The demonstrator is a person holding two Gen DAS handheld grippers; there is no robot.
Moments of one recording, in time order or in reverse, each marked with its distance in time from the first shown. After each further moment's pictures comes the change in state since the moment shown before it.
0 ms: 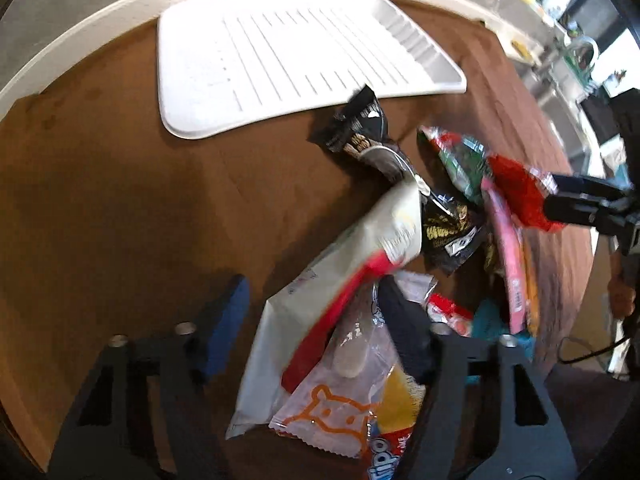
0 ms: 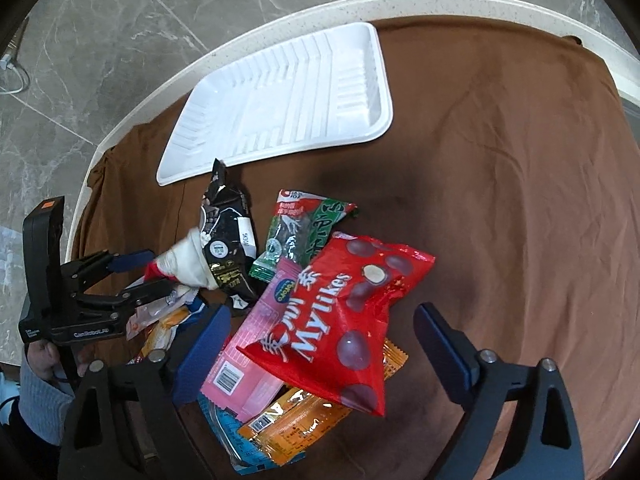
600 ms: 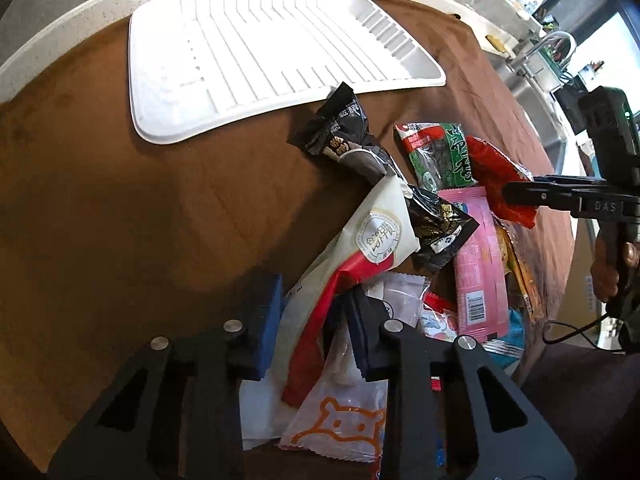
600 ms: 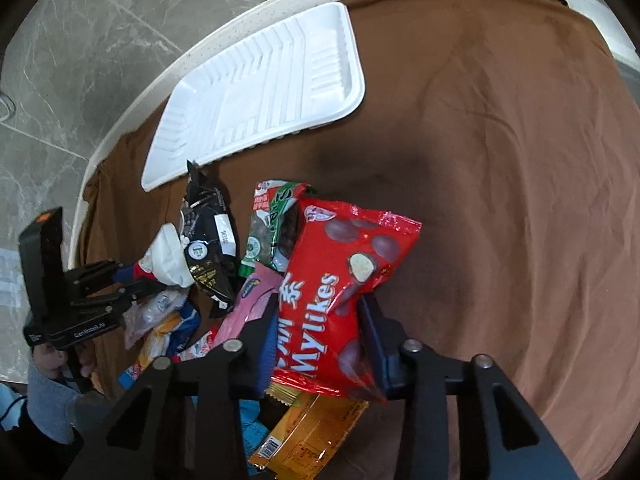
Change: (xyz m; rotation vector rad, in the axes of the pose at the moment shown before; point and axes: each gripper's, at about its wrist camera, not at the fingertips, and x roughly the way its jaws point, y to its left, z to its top) left arm 0.010 0.003 0.008 0.026 -0.005 -0.121; right arm 0.006 -0.026 -0.008 0.098 0.027 0.044
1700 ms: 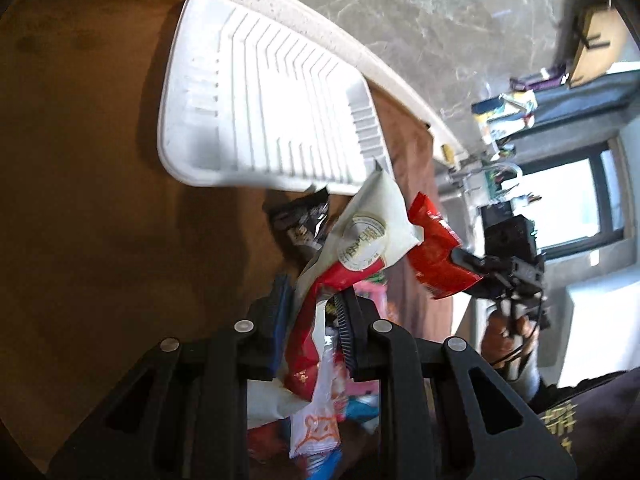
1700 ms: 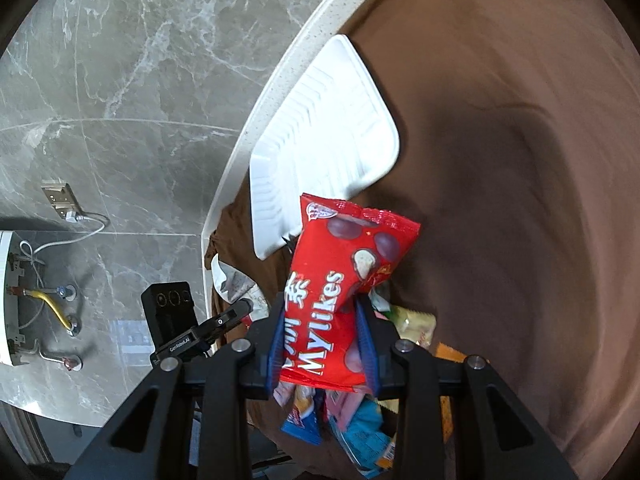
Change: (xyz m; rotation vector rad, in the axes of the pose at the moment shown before) left arm -0.040 0.060 0.022 -0.371 -0.138 -0.434; right arm -0.021 -0.042 0.029 0.285 -0.030 0.504
